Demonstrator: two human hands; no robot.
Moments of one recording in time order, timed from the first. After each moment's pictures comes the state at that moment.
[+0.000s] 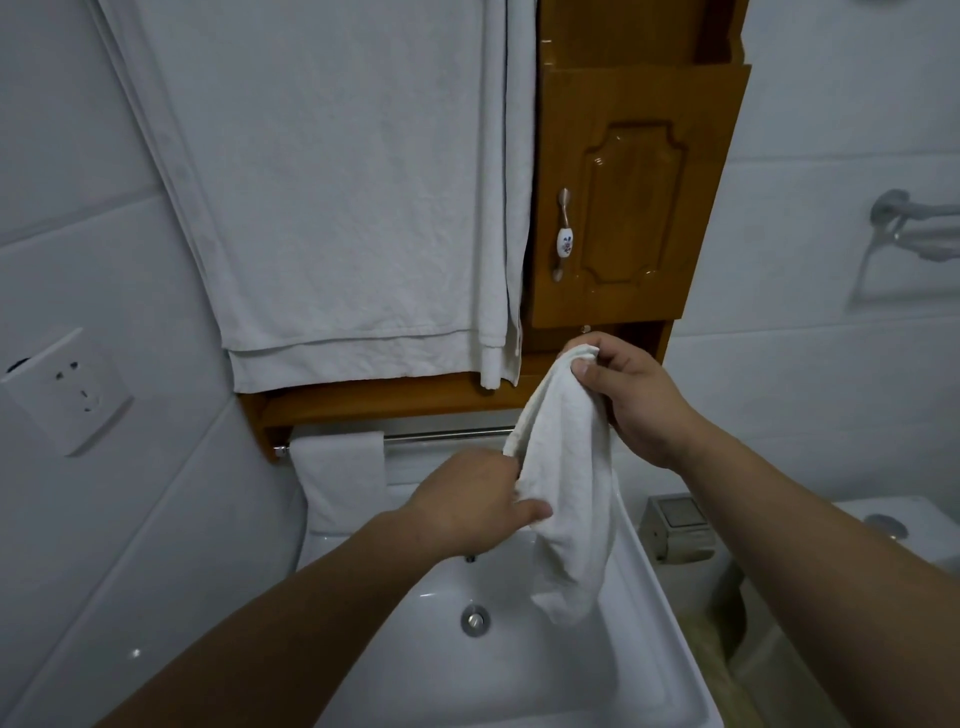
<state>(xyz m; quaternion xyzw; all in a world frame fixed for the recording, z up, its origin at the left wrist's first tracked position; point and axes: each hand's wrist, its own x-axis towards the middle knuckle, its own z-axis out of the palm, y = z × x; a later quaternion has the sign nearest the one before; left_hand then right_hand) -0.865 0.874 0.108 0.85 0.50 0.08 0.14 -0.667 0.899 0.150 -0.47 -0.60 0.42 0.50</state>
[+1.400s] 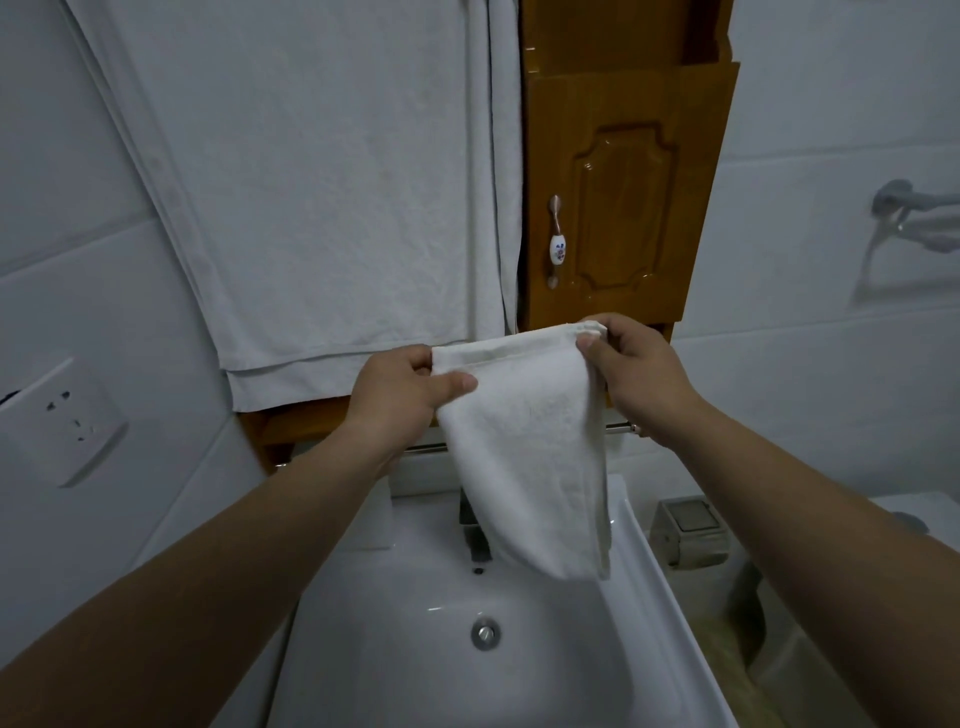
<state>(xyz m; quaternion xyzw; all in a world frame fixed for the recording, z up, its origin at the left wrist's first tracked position) -0.900 0.930 0.169 0.57 0.51 0.47 0.44 -0.662 0.920 0.164 -0.59 -0.59 0.25 0.50</state>
